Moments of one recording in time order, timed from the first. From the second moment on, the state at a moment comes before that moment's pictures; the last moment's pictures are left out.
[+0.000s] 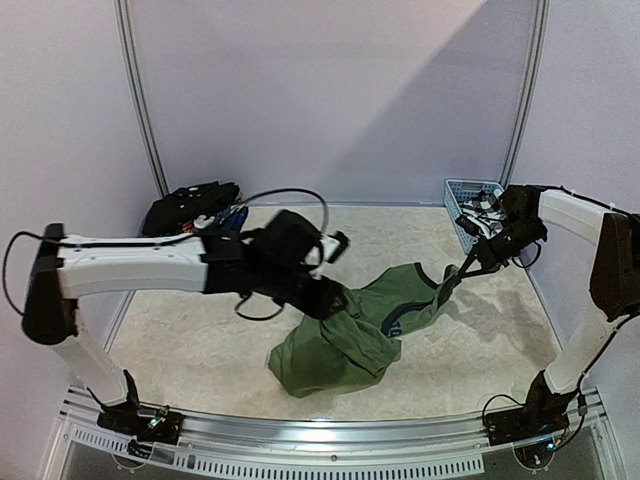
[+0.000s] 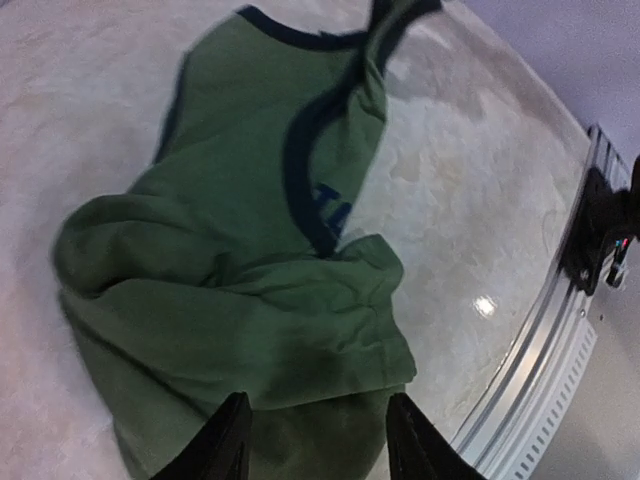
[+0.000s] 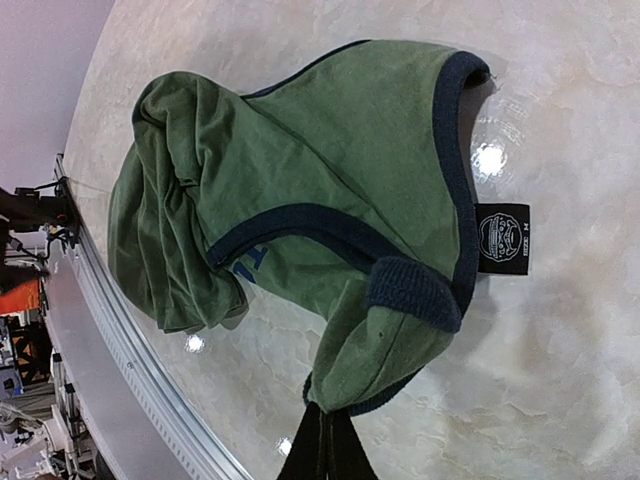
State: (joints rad) left arm -1.08 1.66 1.28 -0.43 -0.01 -0.40; right arm 0.03 1.68 1.29 -1.09 -0.68 -0.37
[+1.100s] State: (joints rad) left arm -1.24 2.10 1.76 -0.71 -0.24 -0.20; right arm 0.01 1.68 1.31 -1.07 -0.68 -0.37
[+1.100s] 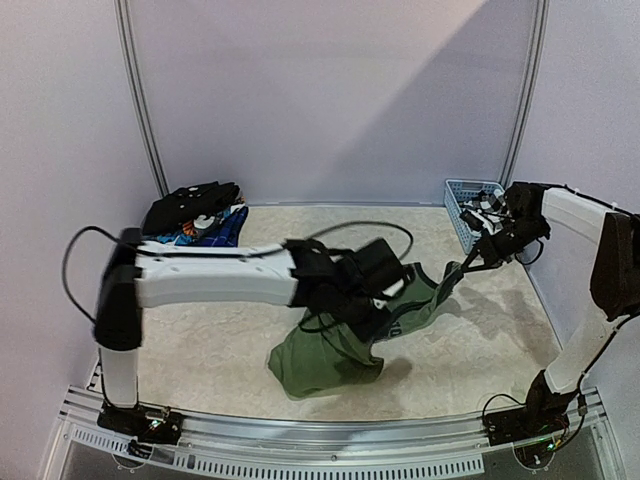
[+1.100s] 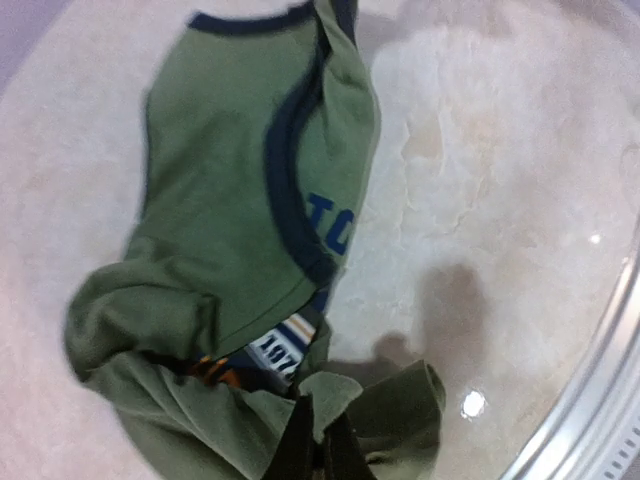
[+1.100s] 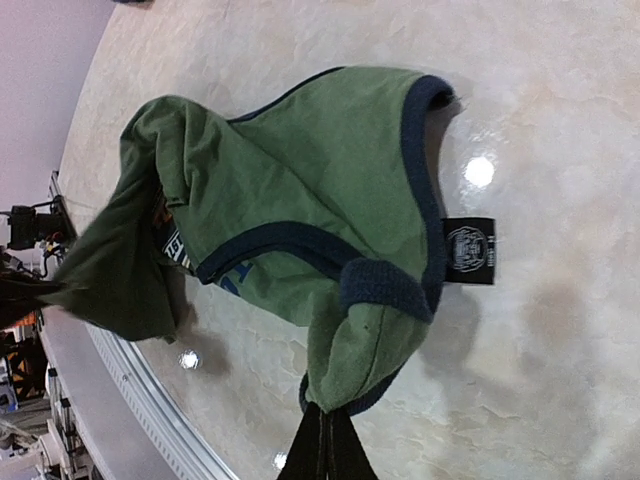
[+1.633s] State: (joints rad) left arm -0.95 1.22 1.27 -0.91 -0.49 -0.17; right arm -0.10 1.46 1.25 -1.14 -0.47 -0.51
